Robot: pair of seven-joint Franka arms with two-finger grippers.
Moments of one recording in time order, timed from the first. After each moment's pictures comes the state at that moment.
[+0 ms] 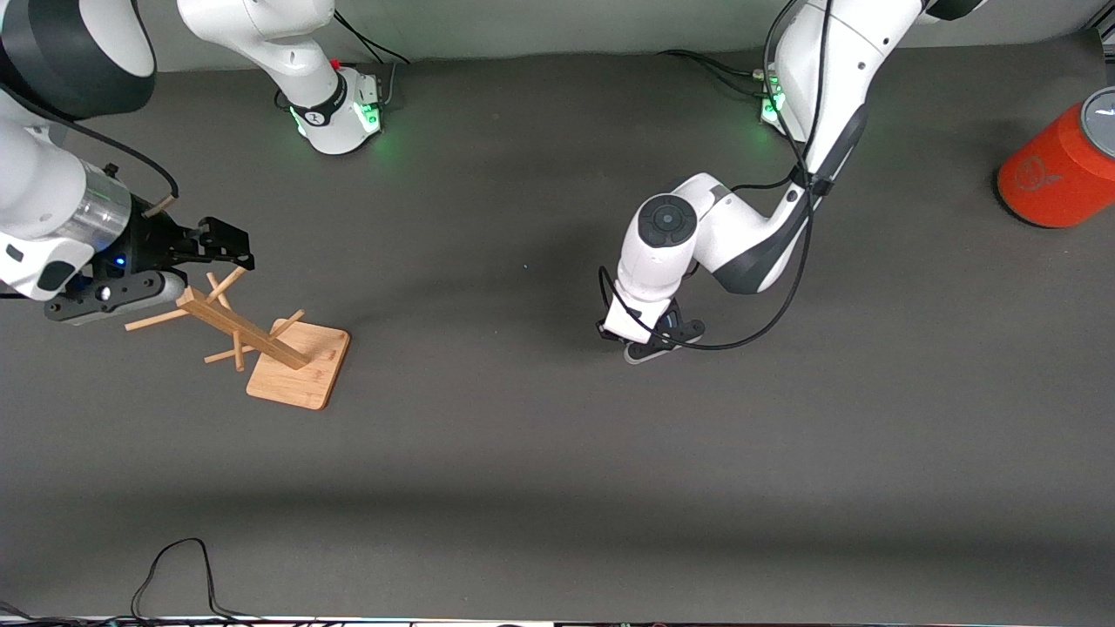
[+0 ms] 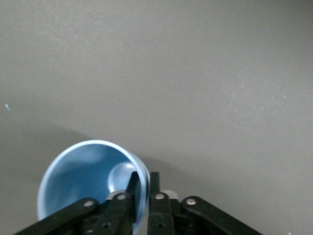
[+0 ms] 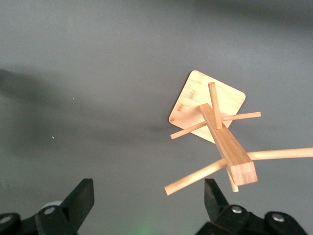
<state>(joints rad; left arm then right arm) -0.33 0.54 -0.36 -1.80 0.27 2.39 -1.23 0.11 0.08 0.00 -1.62 0.07 1.59 -0.09</state>
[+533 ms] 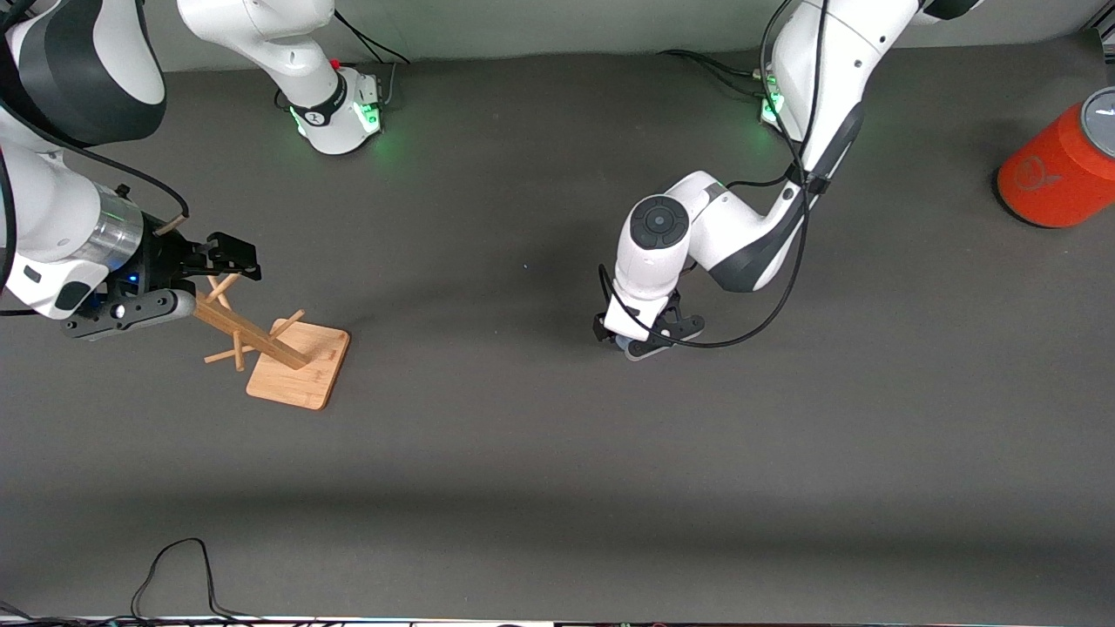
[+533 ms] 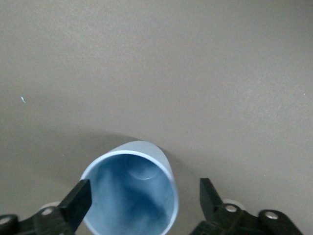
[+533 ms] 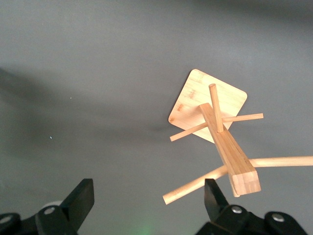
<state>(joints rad) -0.34 0.53 -0.36 -1.79 0.27 2.35 -1.25 0.11 0.10 0.00 -1.61 0.07 1.59 -0.08</state>
